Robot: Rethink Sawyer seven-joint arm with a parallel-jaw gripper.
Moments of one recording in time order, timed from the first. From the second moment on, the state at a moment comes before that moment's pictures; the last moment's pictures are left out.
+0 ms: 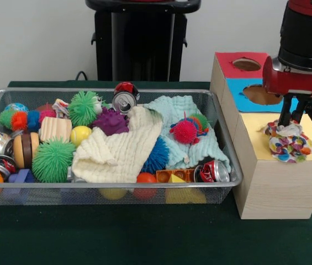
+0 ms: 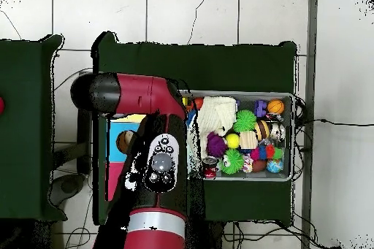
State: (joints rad) arm 0.13 -0.48 -0.16 1.25 0.19 0.76 1.79
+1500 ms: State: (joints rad) arm 0.19 -0.66 -0.17 1.26 0.25 1.01 1.79
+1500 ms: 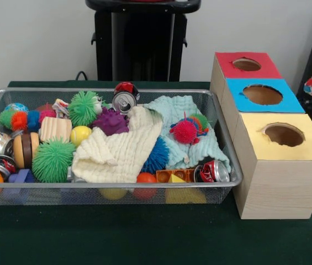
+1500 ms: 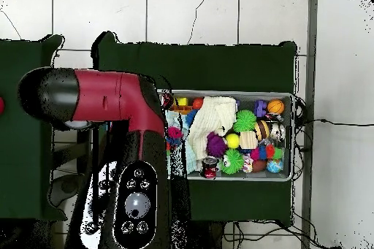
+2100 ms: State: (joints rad) arm 0.21 -0.63 -0.20 1.27 0.24 1.01 1.79
